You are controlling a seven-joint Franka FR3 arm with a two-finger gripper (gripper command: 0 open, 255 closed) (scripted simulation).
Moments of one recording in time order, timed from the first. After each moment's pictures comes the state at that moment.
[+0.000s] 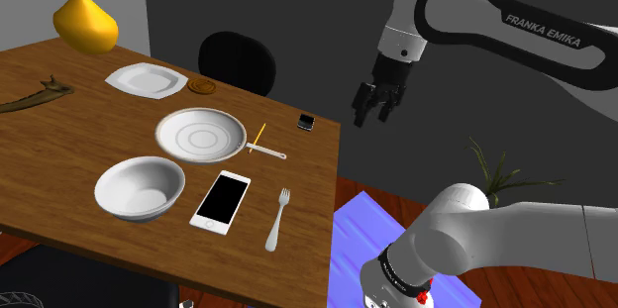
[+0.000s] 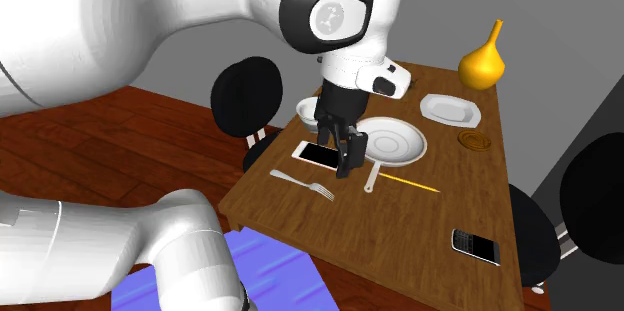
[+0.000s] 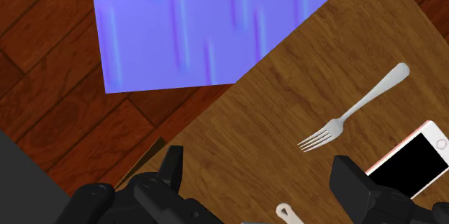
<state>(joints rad) 0.02 -0.79 0.01 -2.38 0.02 1.46 0.17</state>
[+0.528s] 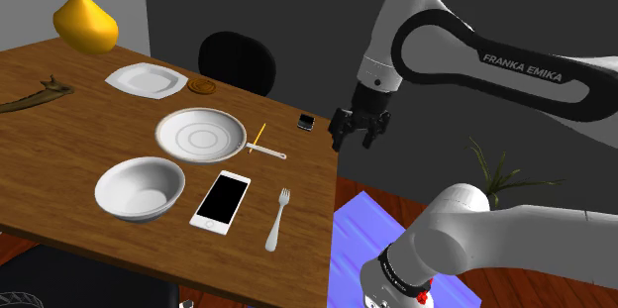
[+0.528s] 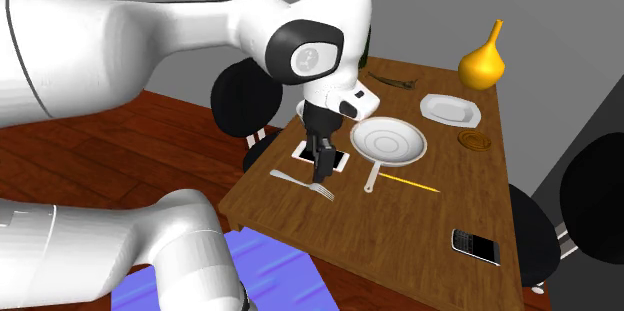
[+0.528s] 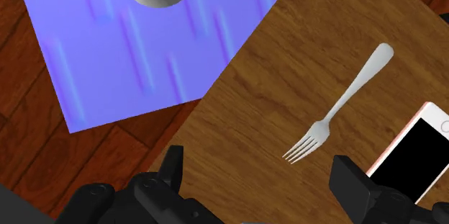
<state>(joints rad) 0.01 -0.83 0.13 -2.55 0.15 1.60 0.41</state>
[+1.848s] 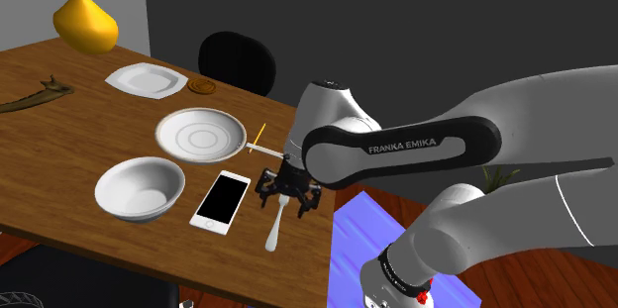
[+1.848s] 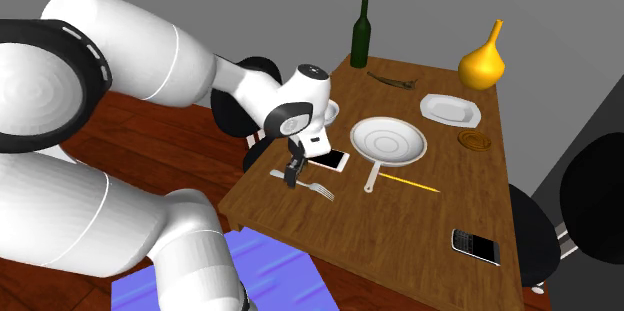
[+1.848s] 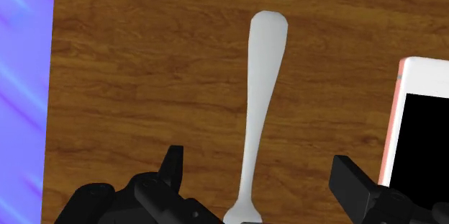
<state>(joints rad) 0.00 -0.49 0.58 -2.76 0.53 2.24 1.03</state>
